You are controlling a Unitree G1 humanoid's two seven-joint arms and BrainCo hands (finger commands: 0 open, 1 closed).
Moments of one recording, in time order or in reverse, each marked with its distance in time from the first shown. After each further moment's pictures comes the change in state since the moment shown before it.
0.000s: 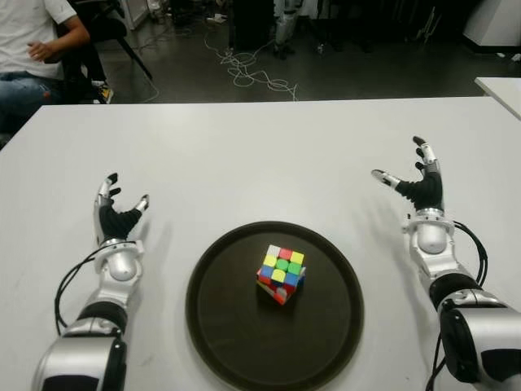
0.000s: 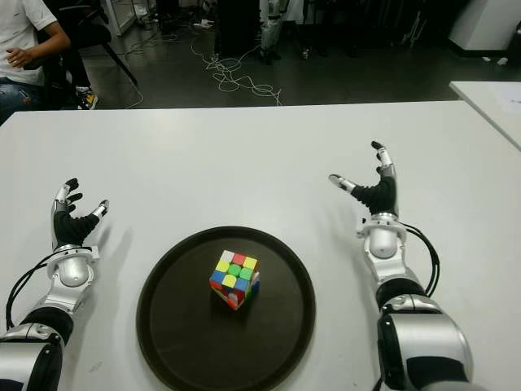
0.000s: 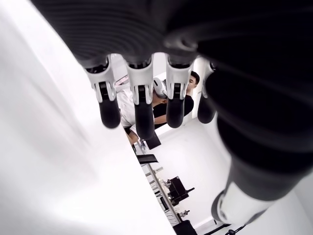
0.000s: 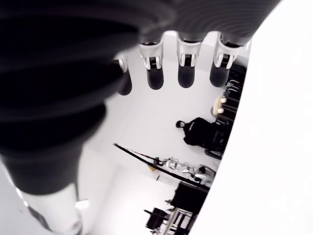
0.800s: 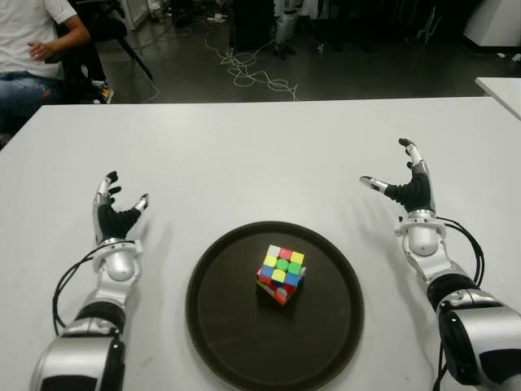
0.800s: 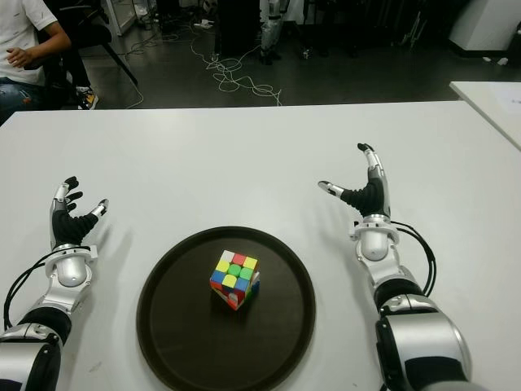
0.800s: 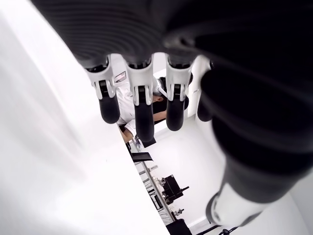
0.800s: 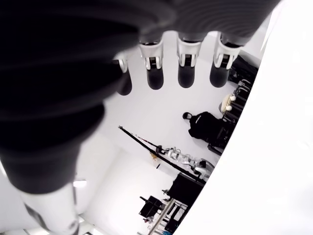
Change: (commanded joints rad) left arm -0.007 0.009 -0.007 0.004 0.010 0.016 -0.002; right arm -0.005 -0.002 0.031 0.012 -0.036 0.009 -0.020
